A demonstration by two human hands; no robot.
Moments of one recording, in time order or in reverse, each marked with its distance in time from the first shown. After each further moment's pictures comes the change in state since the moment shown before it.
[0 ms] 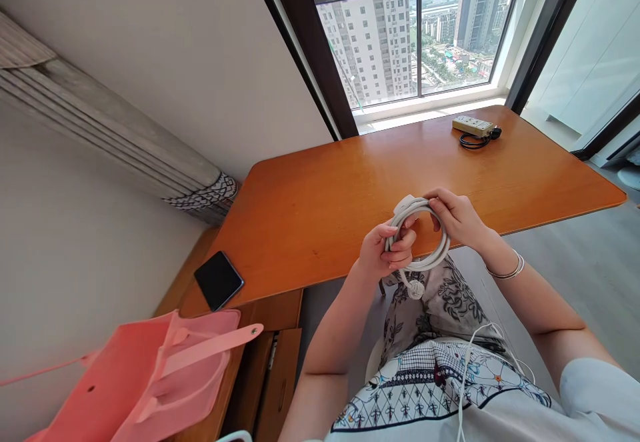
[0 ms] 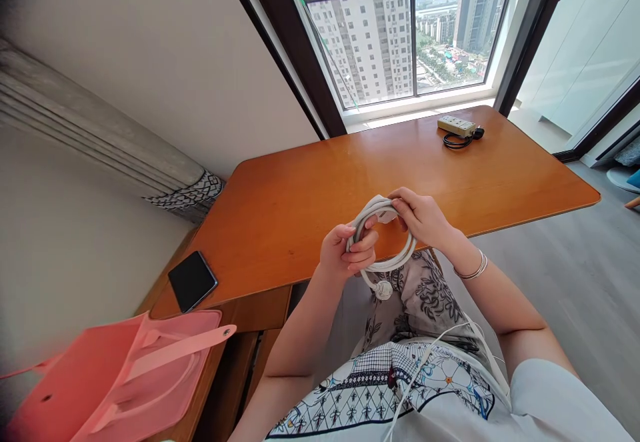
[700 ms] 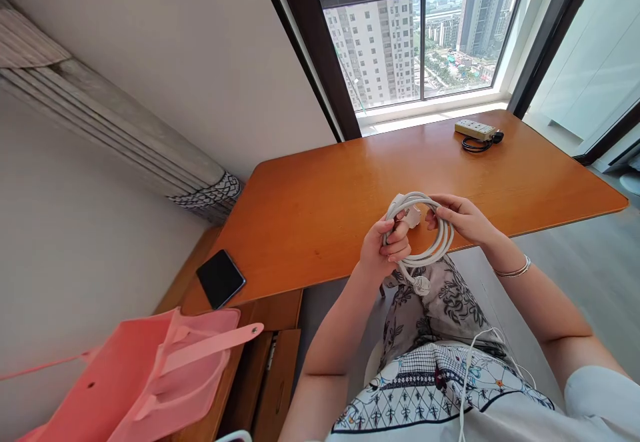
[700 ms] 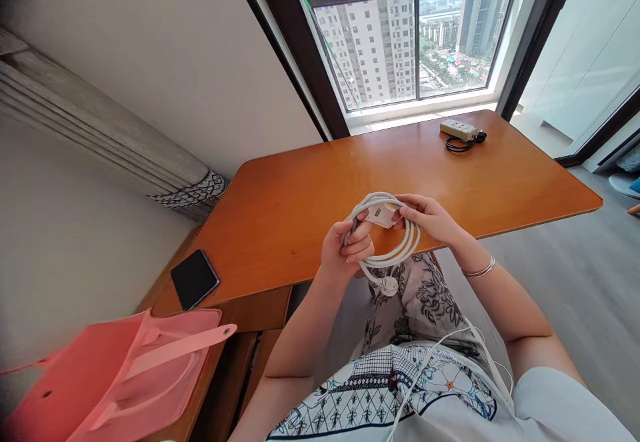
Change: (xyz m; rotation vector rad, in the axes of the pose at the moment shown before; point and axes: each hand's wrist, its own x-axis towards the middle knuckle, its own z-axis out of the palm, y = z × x) left_hand 0.004 -0.002 0.006 -0.057 0.175 0.216; right_hand 0.001 0.020 -0.007 0.585 -0.130 0.207
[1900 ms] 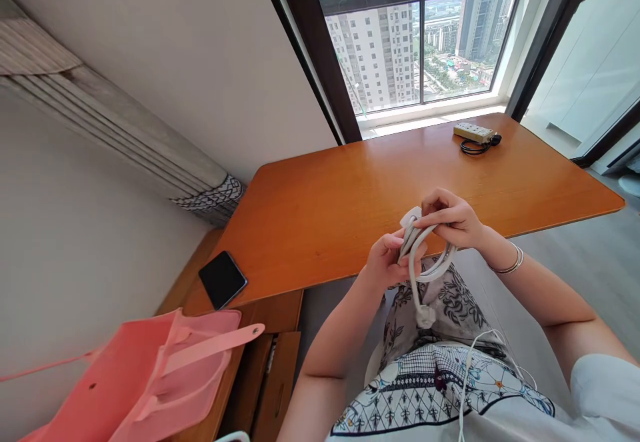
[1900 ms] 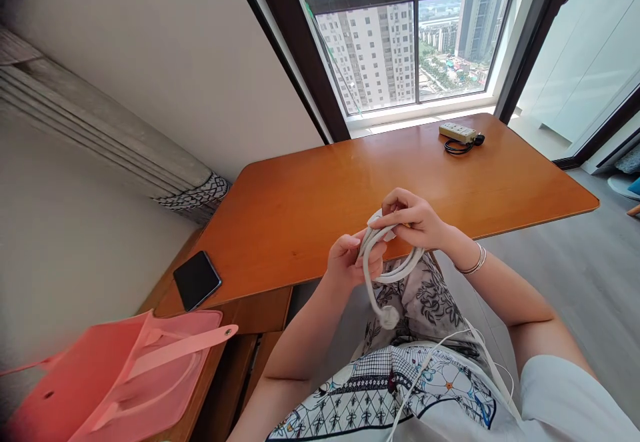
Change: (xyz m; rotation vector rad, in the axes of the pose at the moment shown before) left_hand -0.006 -0.013 -0.005 0.114 -0.240 -0.204; right_hand 0.010 -0.017 0.012 -0.547 -0.146 -0.860
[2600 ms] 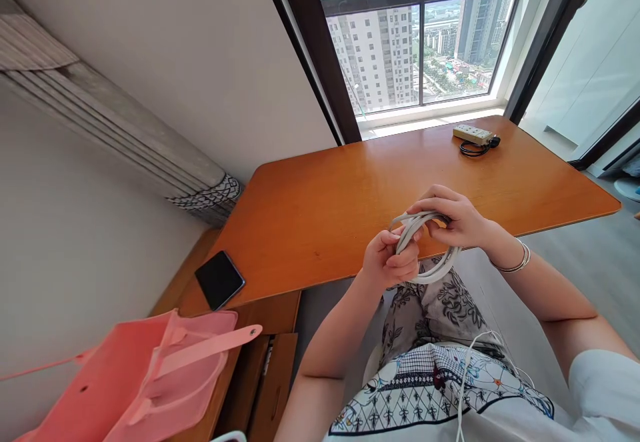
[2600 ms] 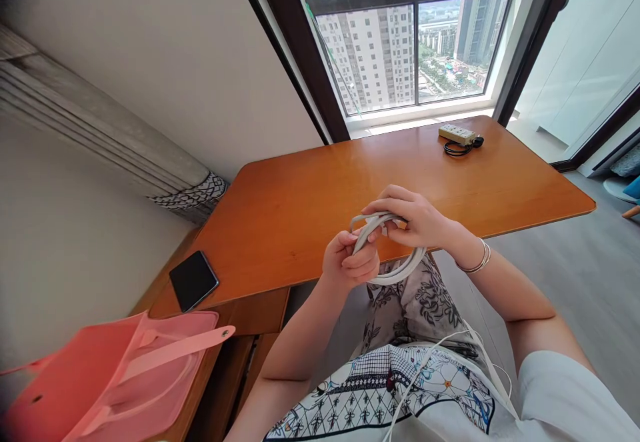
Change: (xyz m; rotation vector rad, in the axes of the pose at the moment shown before) left_hand -0.004 0.004 0.007 -0.085 0.028 0.010; right_hand 0.022 -0.019 -0.006 -0.239 -0.083 -0.044
